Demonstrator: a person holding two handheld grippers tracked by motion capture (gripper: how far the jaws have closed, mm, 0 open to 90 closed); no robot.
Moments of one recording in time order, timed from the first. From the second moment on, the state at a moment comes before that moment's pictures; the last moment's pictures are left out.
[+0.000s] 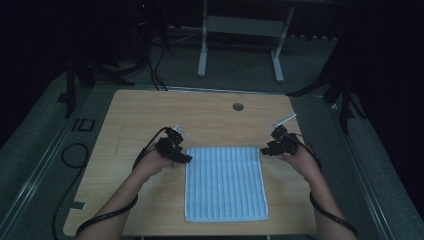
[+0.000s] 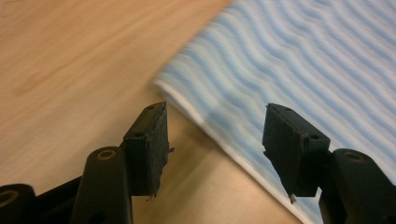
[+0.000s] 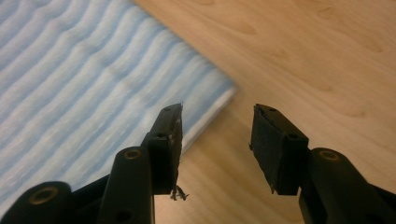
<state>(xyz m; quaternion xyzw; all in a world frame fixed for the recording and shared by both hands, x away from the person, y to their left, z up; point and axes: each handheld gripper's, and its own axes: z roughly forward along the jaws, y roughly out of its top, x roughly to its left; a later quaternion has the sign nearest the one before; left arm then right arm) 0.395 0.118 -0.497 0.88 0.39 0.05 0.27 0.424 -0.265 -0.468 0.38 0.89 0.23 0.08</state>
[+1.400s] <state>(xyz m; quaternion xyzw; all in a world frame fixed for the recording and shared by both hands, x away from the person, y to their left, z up) 0.457 0.106 -0.533 0.88 0.39 -0.04 0.27 0.475 -0.230 -0.519 0.38 0.91 0.16 0.01</state>
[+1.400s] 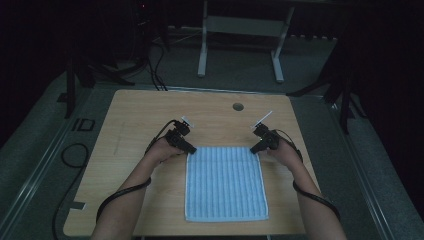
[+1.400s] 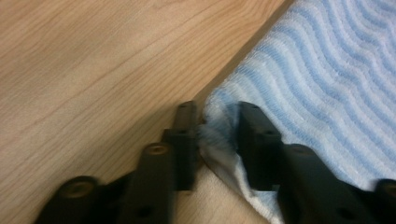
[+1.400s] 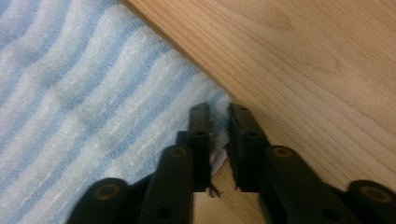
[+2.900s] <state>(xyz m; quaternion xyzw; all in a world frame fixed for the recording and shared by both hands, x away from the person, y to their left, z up) 0.250 0.120 -0.471 0.90 0.26 0.00 0.35 0.247 -0.274 -0.461 0.28 0.91 0.29 0.08</state>
